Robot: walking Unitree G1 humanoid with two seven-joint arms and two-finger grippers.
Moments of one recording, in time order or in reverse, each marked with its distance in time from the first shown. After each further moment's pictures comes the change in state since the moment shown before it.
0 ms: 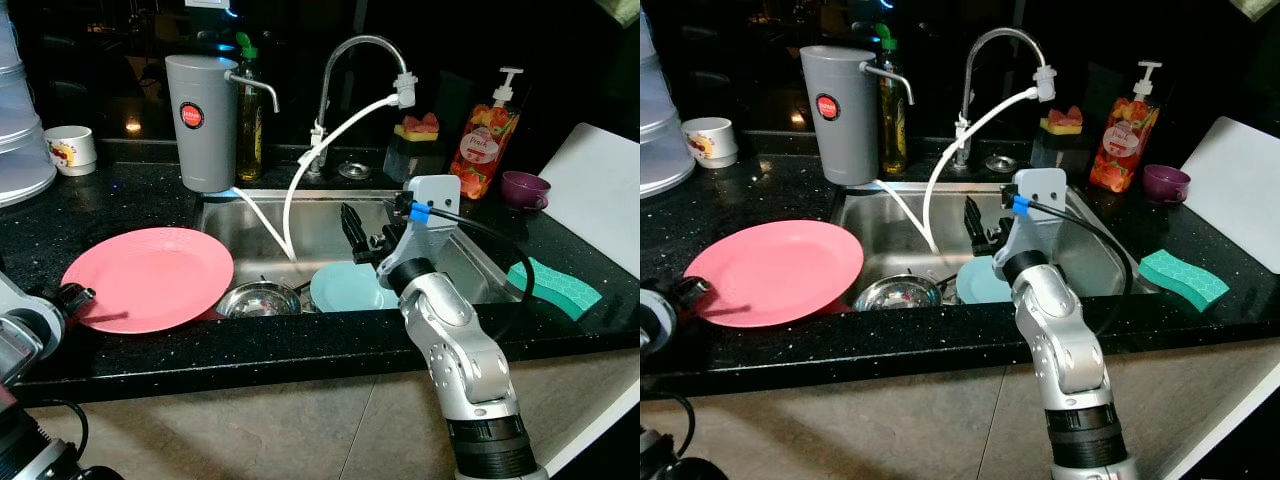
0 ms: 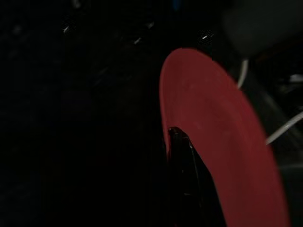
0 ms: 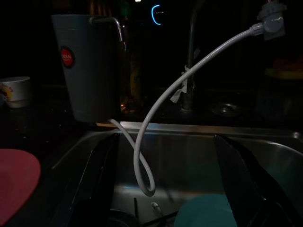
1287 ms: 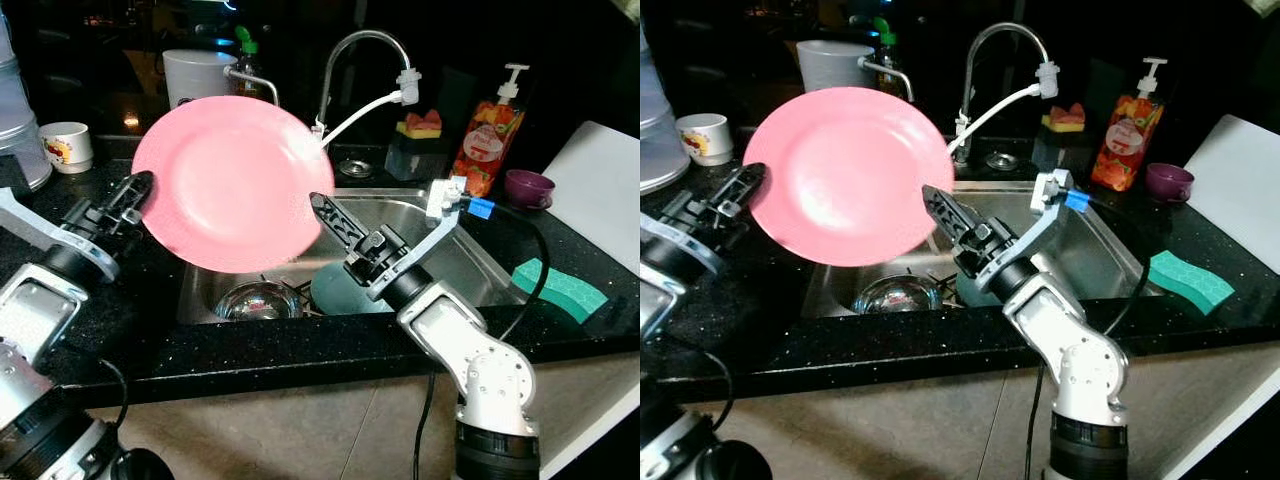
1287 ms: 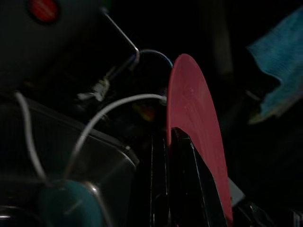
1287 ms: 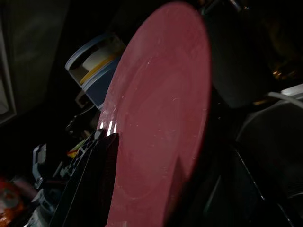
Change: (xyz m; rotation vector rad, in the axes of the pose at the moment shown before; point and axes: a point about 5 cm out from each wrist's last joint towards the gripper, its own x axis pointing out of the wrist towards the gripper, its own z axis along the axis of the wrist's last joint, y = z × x) left arm -0.027 -0.097 0.002 -0.162 -0.143 -0.885; right arm -0.023 0.028 0.018 0.780 0.058 0.452
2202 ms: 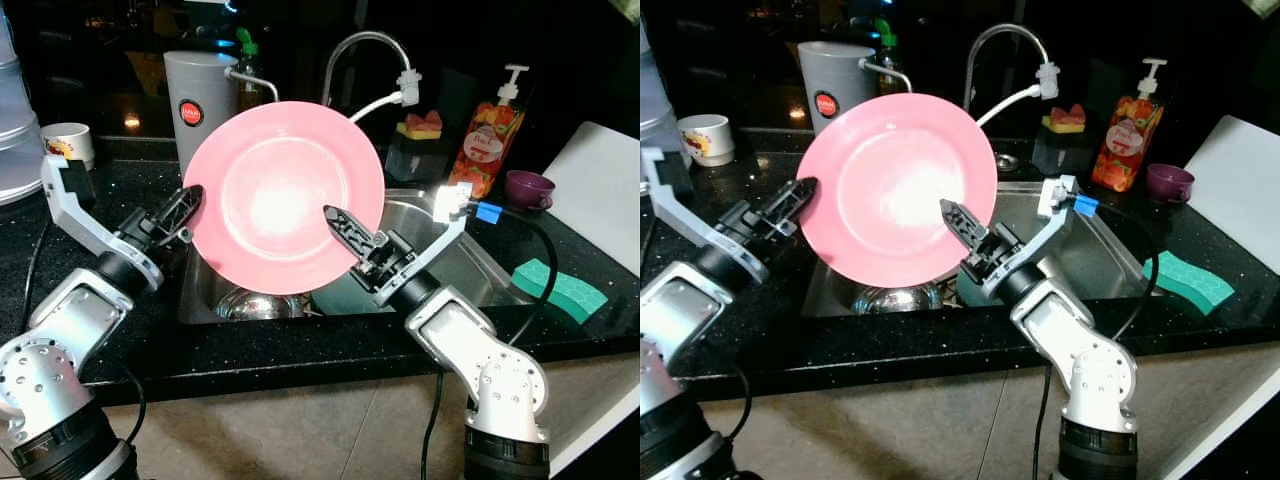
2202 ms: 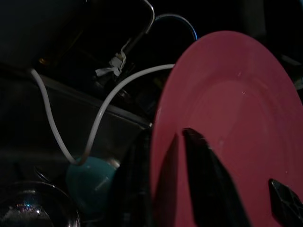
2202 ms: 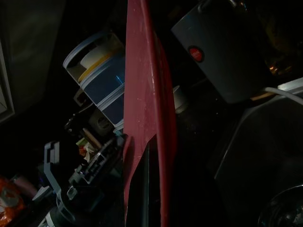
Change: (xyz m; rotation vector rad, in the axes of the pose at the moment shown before) left arm 0.008 0.001 -0.032 0.121 0.098 0.066; right arm -0.006 0.000 0.000 0.004 0.012 -0.015
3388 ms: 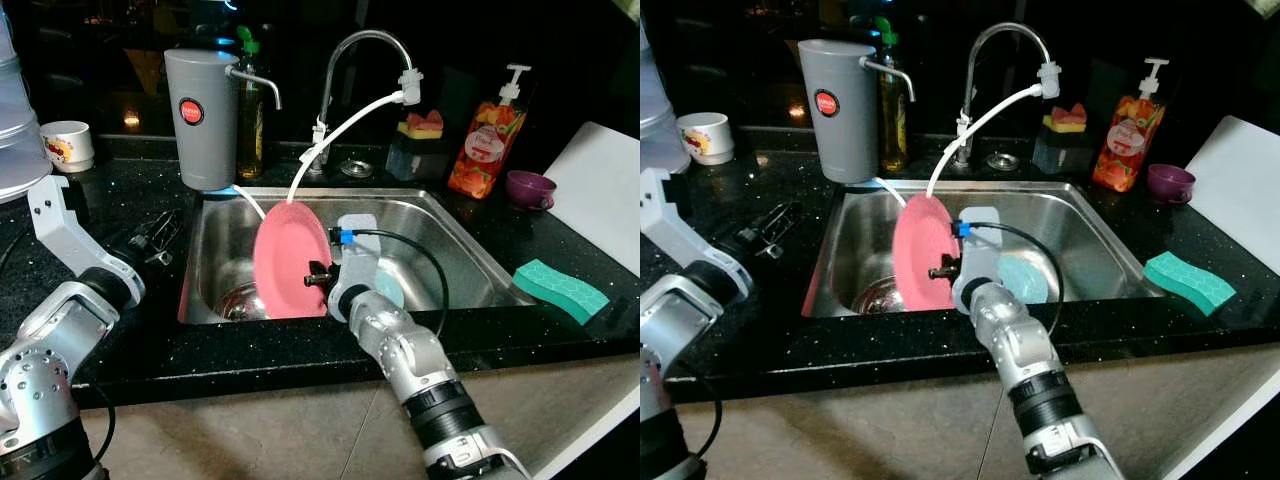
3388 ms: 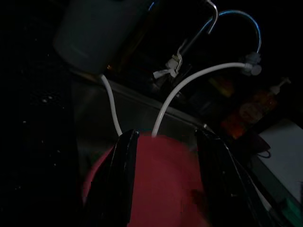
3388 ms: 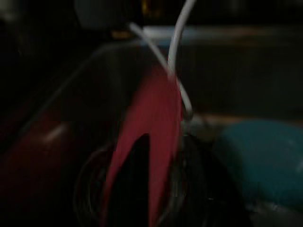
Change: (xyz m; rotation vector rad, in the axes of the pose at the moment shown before) left arm -0.010 0.023 0.005 0.152 -0.001 0.198; right arm 0.042 -0.082 -0.057 -0.620 0.250 -0.498
